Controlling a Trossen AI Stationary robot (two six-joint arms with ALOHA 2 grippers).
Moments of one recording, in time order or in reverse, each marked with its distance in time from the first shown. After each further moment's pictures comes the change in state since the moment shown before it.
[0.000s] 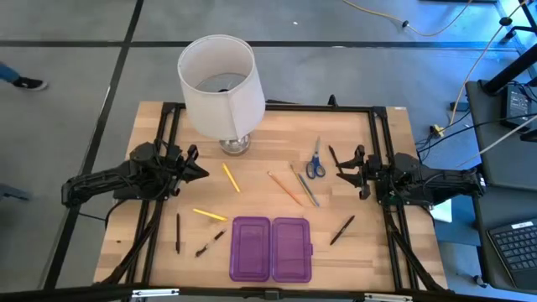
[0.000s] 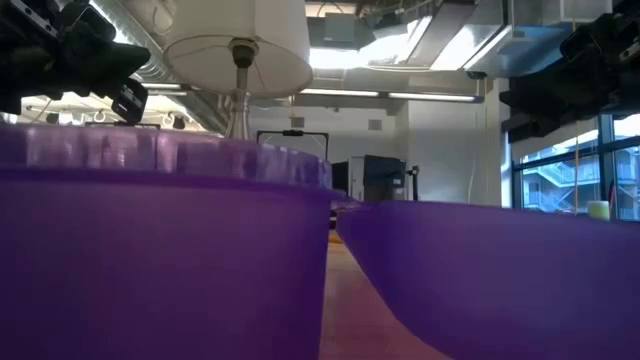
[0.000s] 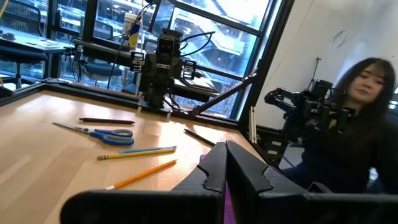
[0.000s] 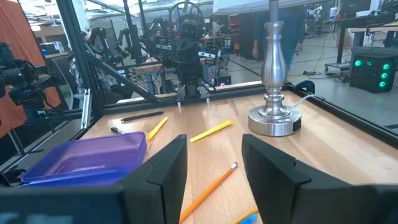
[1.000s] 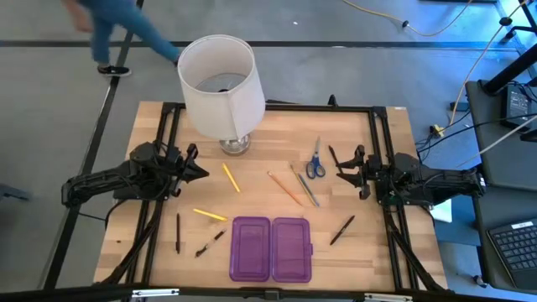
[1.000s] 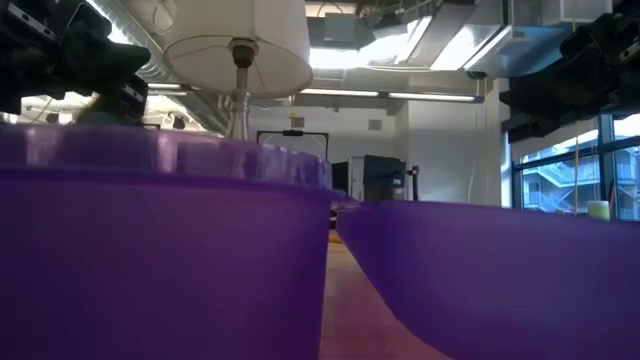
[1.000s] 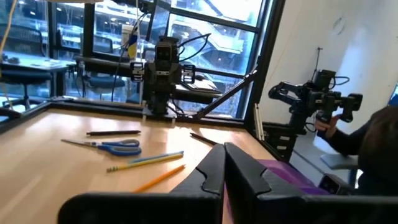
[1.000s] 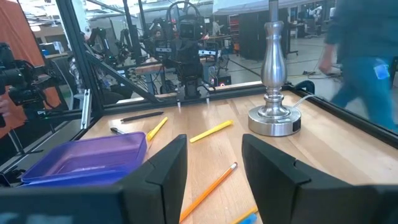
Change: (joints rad) left arm 0.000 0.000 0.000 0.000 0.000 0.118; right arm 0.000 0.000 0.000 0.000 0.001 0.000
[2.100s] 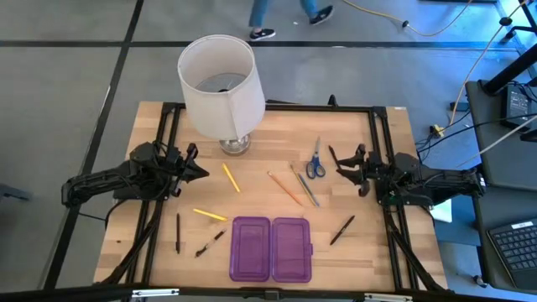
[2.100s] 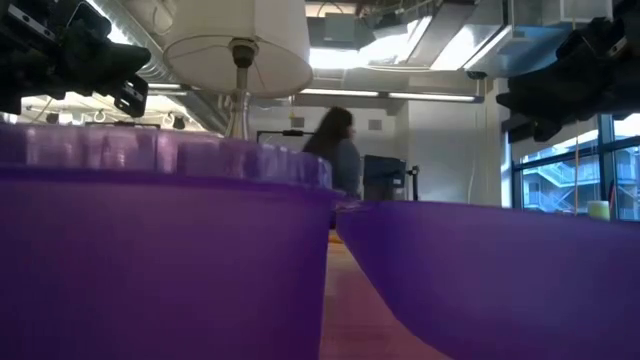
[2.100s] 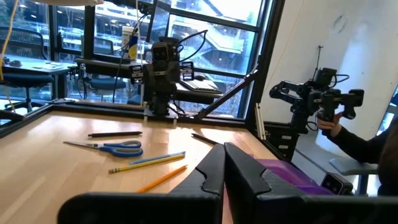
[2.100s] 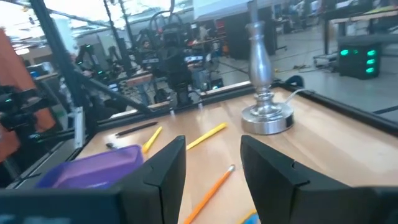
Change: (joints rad) left arm 0.000 0.000 0.000 0.000 -0.003 0.006; right arm 0.000 0.000 0.000 0.014 0.075 0.096
